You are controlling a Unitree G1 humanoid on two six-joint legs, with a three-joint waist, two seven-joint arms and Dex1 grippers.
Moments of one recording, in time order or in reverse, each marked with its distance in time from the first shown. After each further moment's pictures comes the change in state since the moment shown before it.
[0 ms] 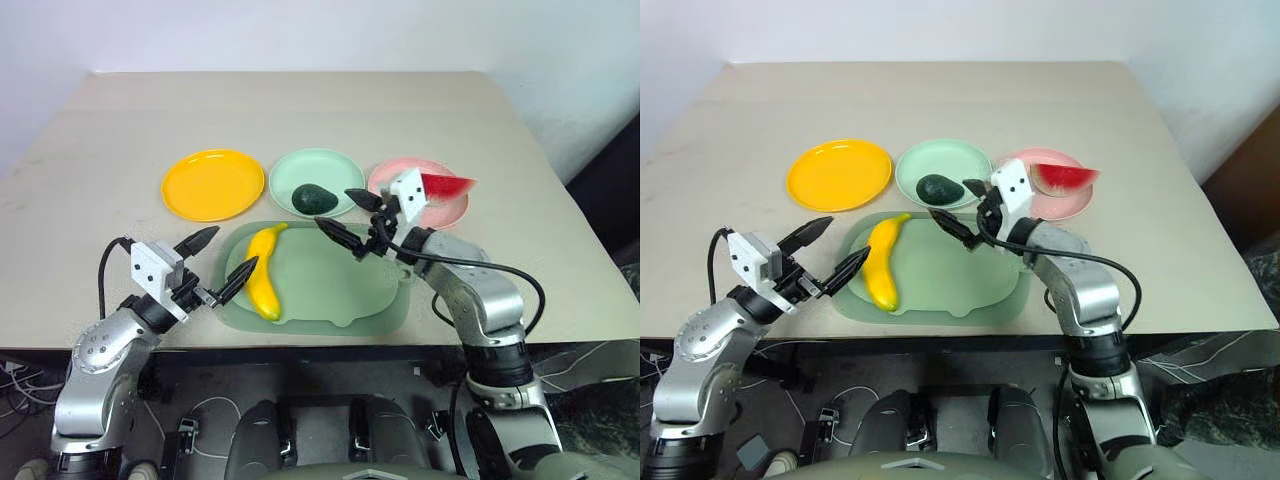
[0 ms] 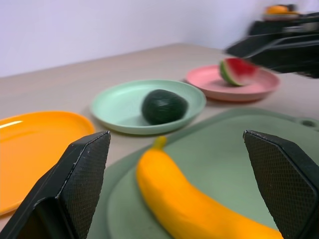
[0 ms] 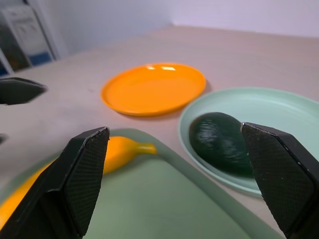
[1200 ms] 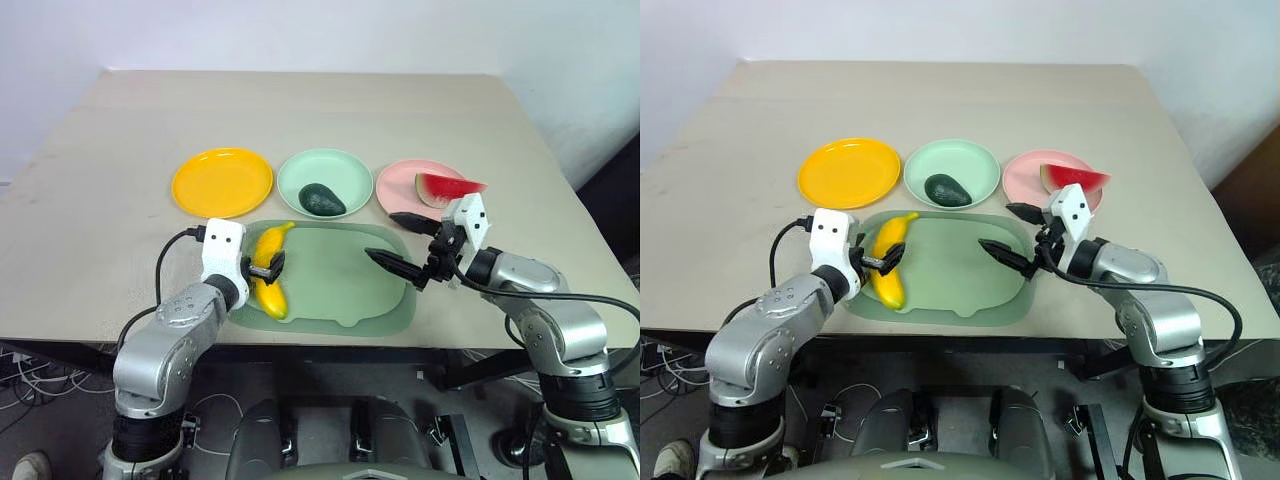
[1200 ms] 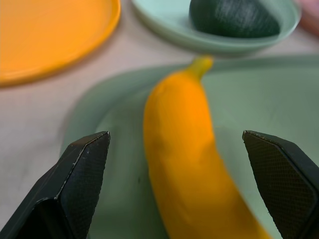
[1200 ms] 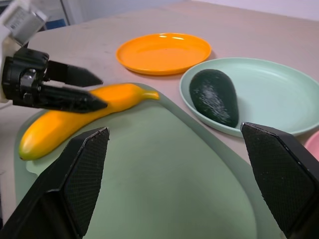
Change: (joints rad) left arm -0.307 -0.162 -0.174 -0.178 0.087 0.987 0.528; right arm 0.155 -0.311 -0.070 -0.060 0.125 -0.061 0.134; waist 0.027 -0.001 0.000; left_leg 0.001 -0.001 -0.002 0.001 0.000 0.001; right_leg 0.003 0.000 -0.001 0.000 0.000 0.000
